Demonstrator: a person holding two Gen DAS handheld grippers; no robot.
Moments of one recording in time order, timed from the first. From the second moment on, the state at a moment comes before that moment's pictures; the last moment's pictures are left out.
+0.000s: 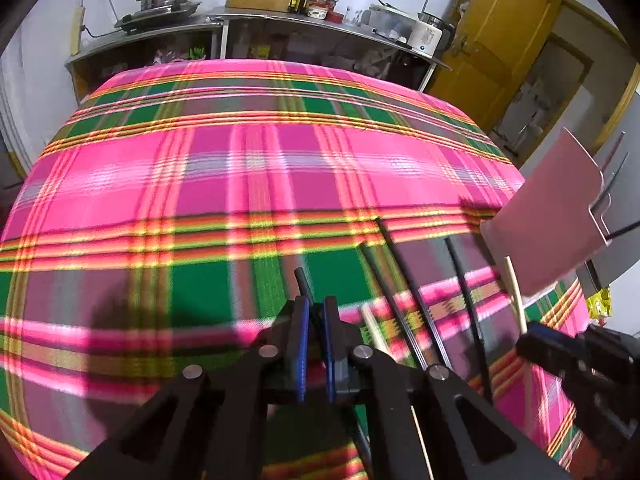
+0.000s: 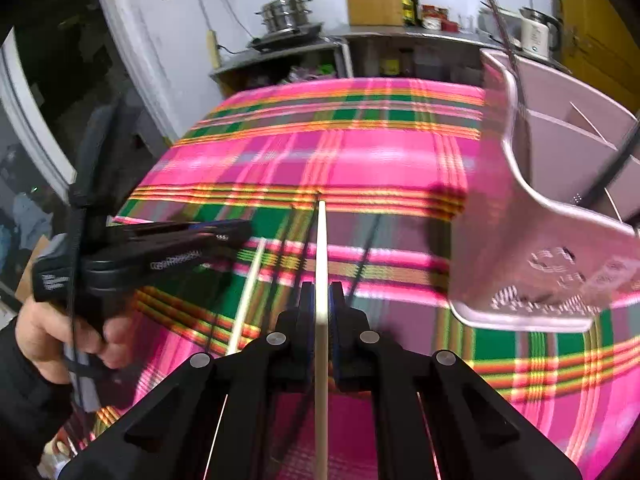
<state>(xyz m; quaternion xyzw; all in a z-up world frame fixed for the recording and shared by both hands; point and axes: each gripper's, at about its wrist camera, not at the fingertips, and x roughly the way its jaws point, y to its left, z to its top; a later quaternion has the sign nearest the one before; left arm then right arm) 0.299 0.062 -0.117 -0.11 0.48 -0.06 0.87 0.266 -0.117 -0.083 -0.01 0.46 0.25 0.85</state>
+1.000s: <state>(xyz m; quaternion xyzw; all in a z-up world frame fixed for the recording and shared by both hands) 0.251 0.068 -0.116 -0.14 0.49 -0.06 0.86 0.274 -0.144 -0.113 -0.05 0.51 0.20 0.84</state>
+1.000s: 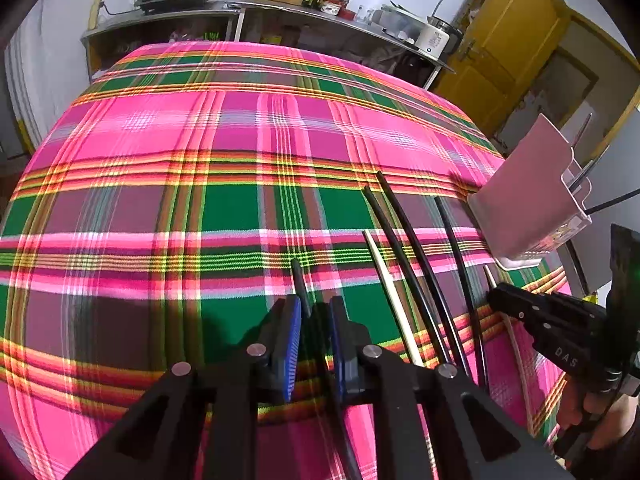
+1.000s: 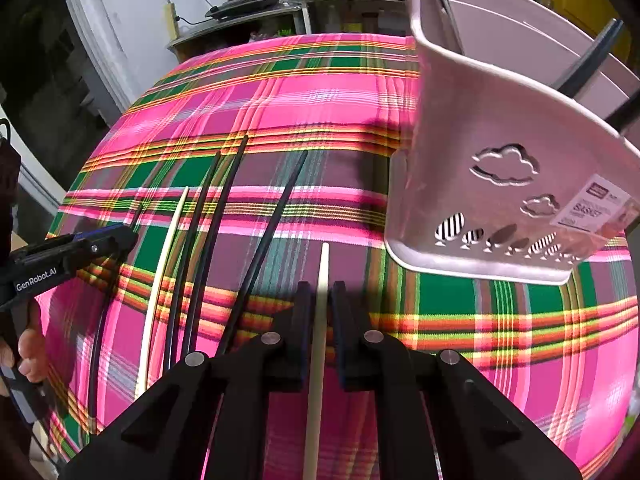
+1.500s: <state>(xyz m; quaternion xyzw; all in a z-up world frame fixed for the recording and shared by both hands) 0.264 0.063 -0.114 -0.11 0.50 -0.05 0.86 0.274 -0.139 -0.103 -0.04 0.51 0.21 0.83</state>
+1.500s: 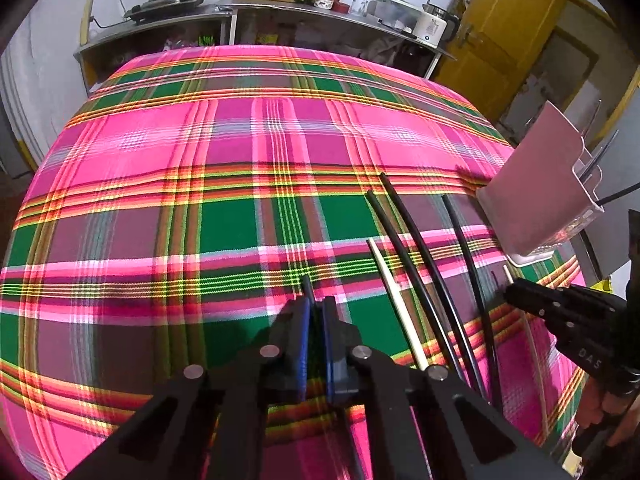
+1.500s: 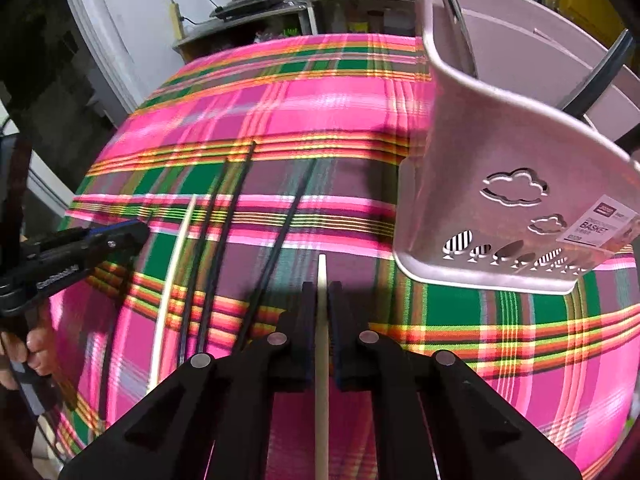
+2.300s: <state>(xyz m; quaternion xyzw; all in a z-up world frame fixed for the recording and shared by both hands) 0.188 0.034 0.049 -0.07 0.37 -0.13 0.92 0.200 -0.174 0.035 0.00 0.36 0.22 0.91</state>
